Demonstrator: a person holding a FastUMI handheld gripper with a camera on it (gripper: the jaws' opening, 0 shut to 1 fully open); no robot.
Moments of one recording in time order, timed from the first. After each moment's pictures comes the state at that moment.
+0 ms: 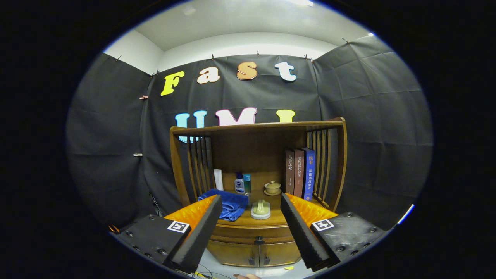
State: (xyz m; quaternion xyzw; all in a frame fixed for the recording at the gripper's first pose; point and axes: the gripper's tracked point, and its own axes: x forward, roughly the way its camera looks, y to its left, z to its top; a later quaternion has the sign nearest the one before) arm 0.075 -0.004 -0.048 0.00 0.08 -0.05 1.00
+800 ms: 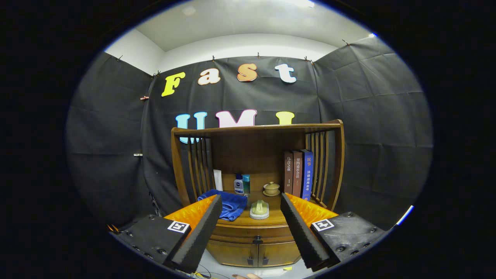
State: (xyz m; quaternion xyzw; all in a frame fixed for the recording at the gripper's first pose) arm 0.069 -0.006 -0.045 0.00 0.08 -0.05 1.00
